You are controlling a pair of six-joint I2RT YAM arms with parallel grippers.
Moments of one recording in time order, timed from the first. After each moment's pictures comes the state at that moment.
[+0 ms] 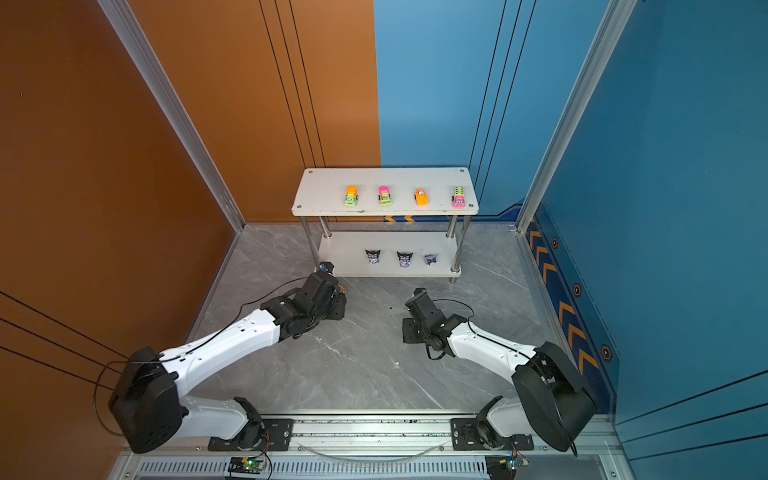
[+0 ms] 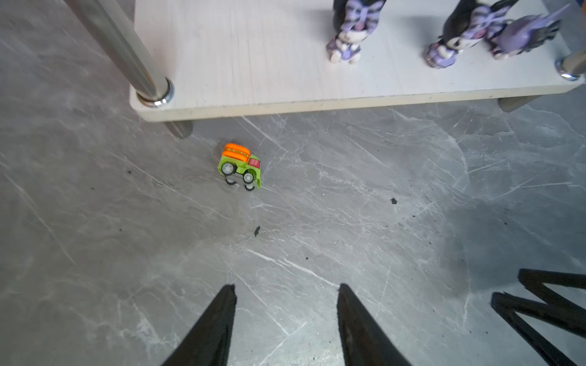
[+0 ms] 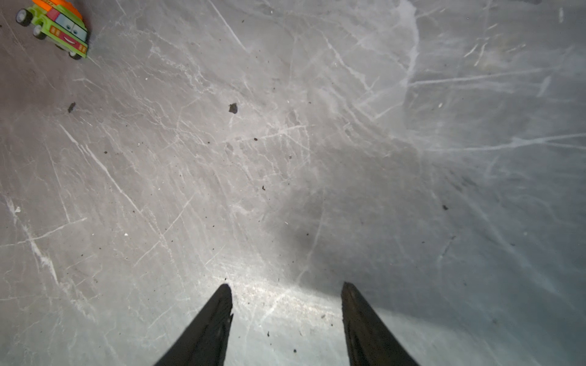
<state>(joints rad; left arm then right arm) -0.65 1.39 0.92 -0.39 -0.25 -0.51 0.65 1.38 0.69 -0.31 0.06 0.55</state>
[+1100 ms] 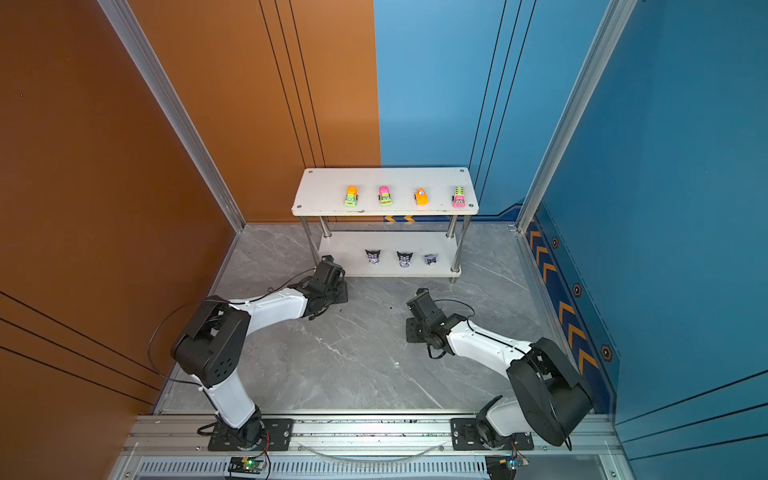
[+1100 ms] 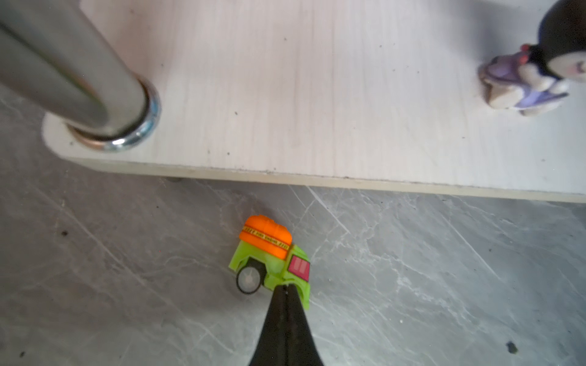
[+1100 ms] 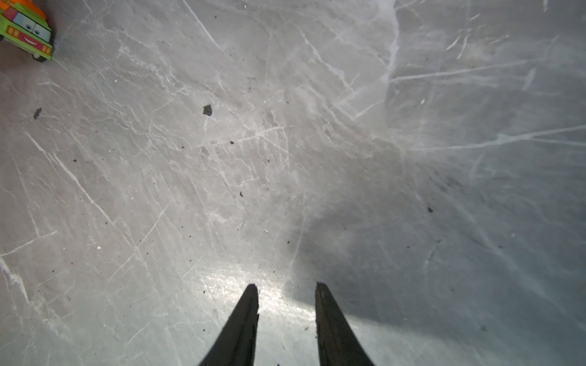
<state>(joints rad) -0.49 1.78 1.03 -0.11 -0.22 -0.51 0.63 1.41 0.68 -0.29 0.07 0.55</state>
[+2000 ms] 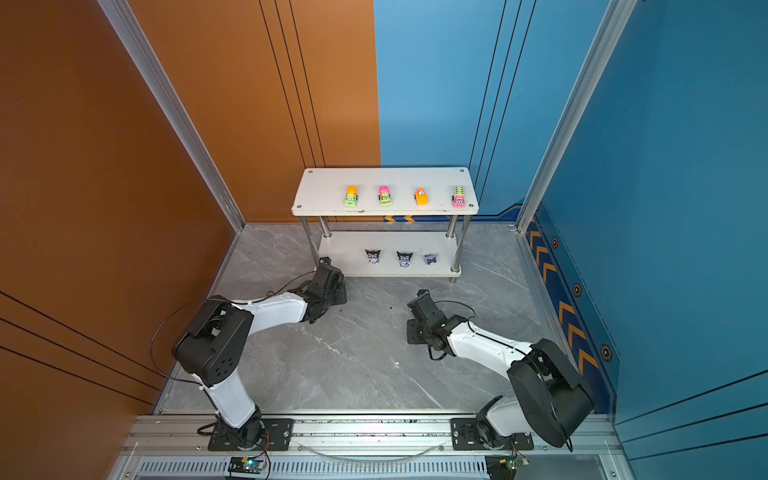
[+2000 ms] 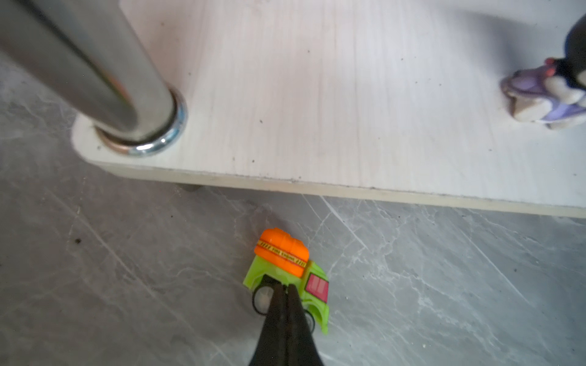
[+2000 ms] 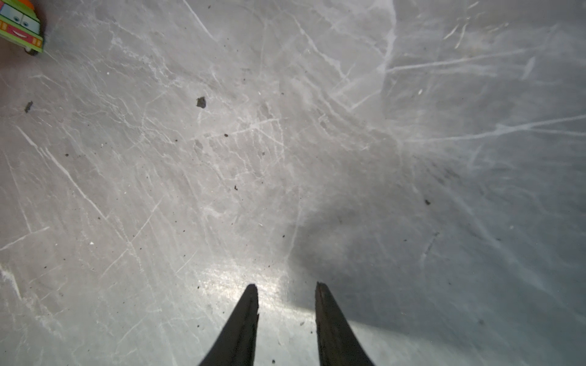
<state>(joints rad) -0.49 1.76 0.93 0.01 -0.26 -0.52 0.63 1.40 0.67 -0.29 0.07 0.55</state>
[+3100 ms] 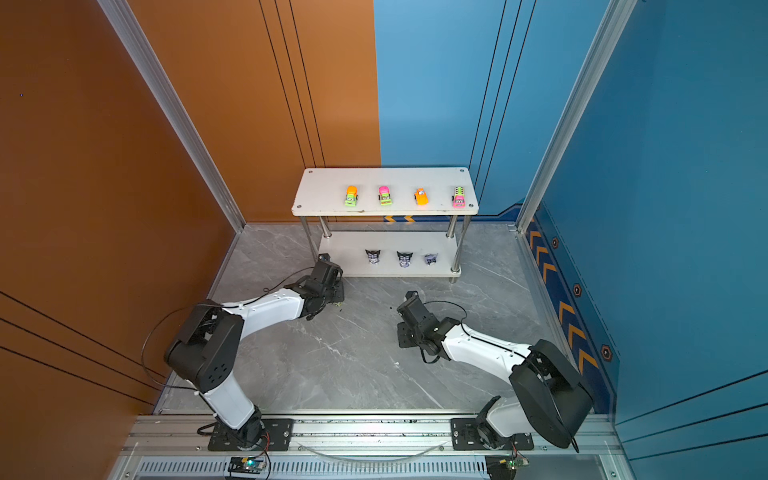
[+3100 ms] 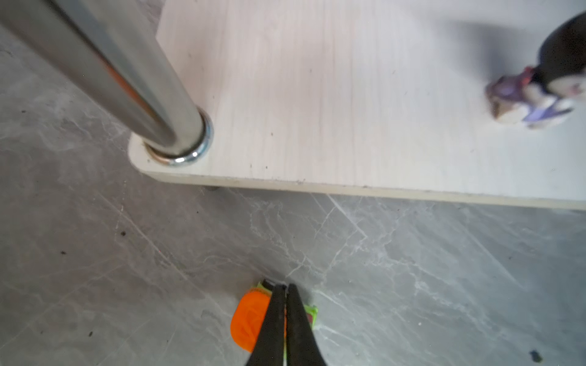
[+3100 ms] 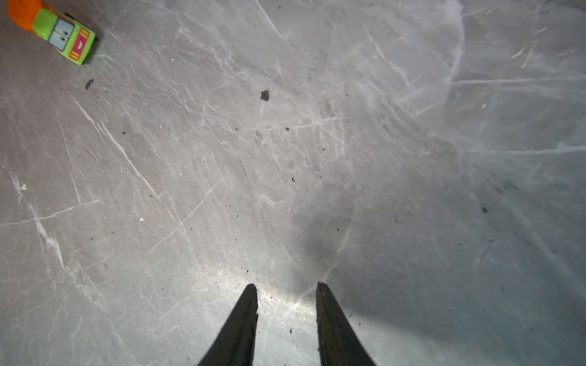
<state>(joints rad) -0.49 1.73 1.00 -0.15 -0.28 -0.49 0.73 1.38 0.70 -0.30 0.10 0.55</state>
